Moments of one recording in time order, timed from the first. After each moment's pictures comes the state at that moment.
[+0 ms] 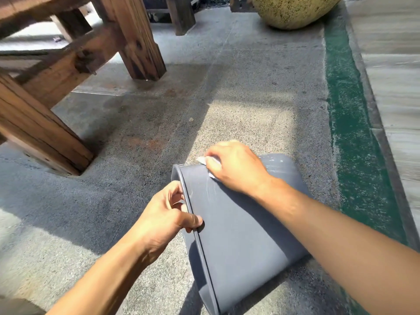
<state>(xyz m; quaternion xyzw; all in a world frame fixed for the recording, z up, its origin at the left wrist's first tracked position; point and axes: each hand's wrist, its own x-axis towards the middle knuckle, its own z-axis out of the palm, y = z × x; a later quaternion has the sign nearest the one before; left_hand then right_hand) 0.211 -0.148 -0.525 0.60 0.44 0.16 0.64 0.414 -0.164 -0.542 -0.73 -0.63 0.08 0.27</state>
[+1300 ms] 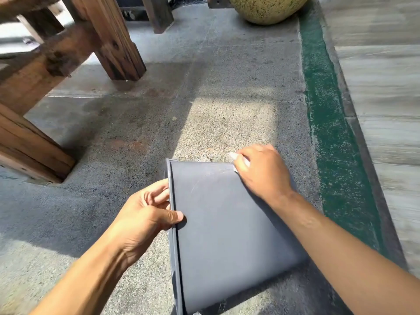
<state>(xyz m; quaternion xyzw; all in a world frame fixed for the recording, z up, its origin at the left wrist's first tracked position) 0.206 -0.148 -0.522 0.56 0.36 0.16 0.73 0.457 -0.233 -0.575 -0.83 -0.46 -0.01 0.30</state>
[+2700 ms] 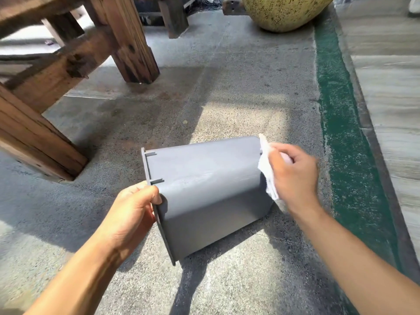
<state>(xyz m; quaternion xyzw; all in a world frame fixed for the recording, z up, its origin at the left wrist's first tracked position) 0.201 -0.124 -0.505 0.51 0.46 0.25 0.68 0.460 -0.244 -0.554 -0.74 -0.22 0.13 0.63</state>
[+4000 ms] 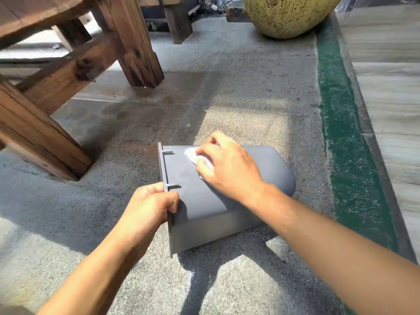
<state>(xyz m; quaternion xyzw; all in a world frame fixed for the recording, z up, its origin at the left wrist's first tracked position) 0.213 -0.141 -0.497 0.59 0.49 0.21 0.61 0.401 -0.177 -0.521 -0.71 -0.61 0.00 0.36</state>
